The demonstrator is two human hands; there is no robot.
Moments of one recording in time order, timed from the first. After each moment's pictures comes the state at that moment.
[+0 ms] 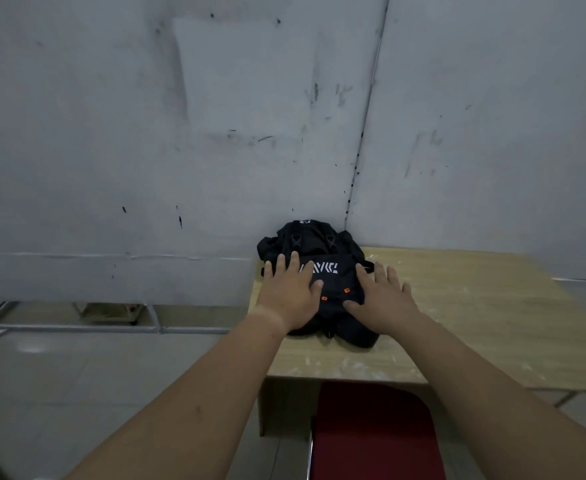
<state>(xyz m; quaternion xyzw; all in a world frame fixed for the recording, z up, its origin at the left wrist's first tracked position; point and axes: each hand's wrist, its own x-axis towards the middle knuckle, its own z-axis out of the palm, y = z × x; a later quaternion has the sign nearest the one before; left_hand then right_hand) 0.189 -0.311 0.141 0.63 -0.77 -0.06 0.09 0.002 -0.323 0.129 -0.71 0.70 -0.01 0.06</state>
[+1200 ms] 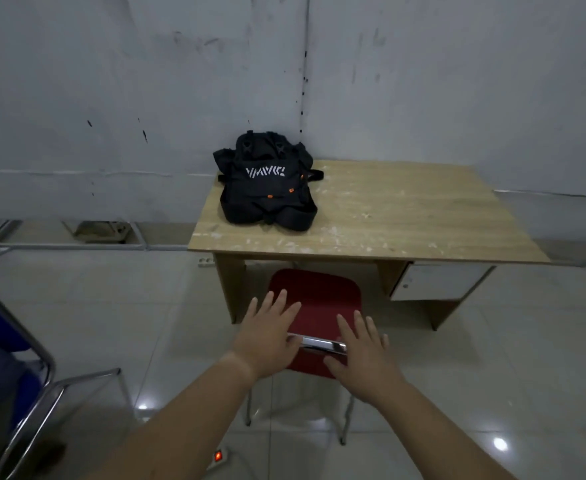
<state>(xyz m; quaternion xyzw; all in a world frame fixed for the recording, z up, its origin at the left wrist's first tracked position) 0.013 -0.006 0.003 0.59 -0.80 -0.12 -0.01 -0.187 0.015 -0.026 -0.72 0.67 0.02 0.19</state>
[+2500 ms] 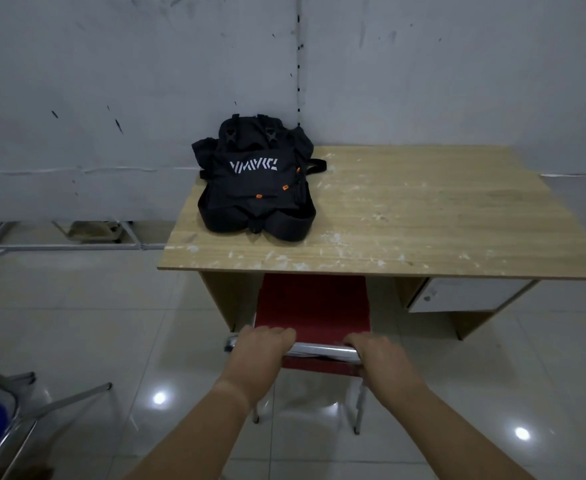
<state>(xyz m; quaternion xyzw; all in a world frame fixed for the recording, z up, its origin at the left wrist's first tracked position) -0.024 -0.138 -0.074 0.58 -0.81 -0.04 -0.05 -0.248 -0.147 -0.105 -0.78 0.60 -0.03 0.17</state>
